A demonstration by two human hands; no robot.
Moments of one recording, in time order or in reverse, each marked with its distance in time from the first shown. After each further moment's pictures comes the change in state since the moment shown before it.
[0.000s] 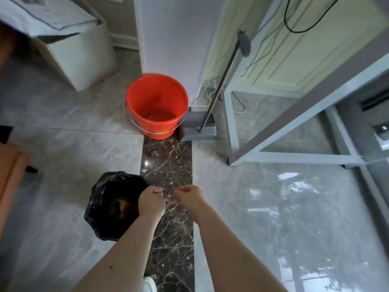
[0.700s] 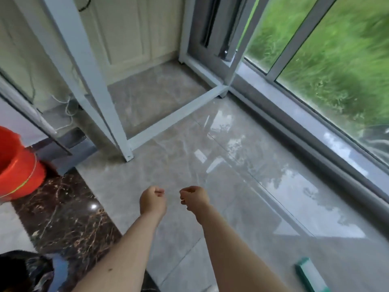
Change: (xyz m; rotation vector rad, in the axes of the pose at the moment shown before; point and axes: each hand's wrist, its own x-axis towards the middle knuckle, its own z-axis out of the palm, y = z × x) left_hand -0.244 0.058 0.279 0.450 -0.415 0.386; right_hand -0.105 0.240 -0.287 0.537 0.437 0.144
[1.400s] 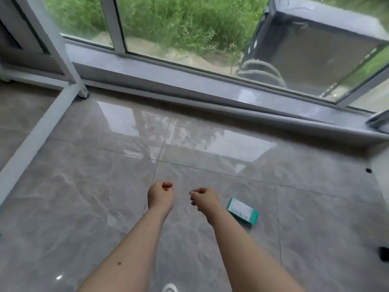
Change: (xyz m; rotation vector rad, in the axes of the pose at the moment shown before) left_hand -0.204 0.116 0.384 0.295 -0.476 0.295; right_hand -0.022 0.249 -0.369 0.503 0.452 0.267
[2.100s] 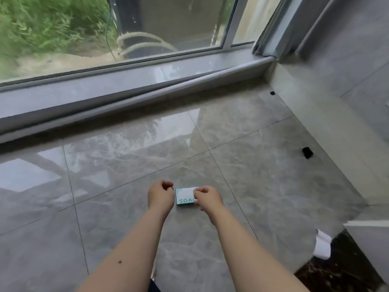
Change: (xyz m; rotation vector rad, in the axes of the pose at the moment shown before) left_hand -0.048 0.055 0.261 0.319 -0.460 0.227; right_hand 0.037 0.121 -0.209 0.466 0.383 0.276
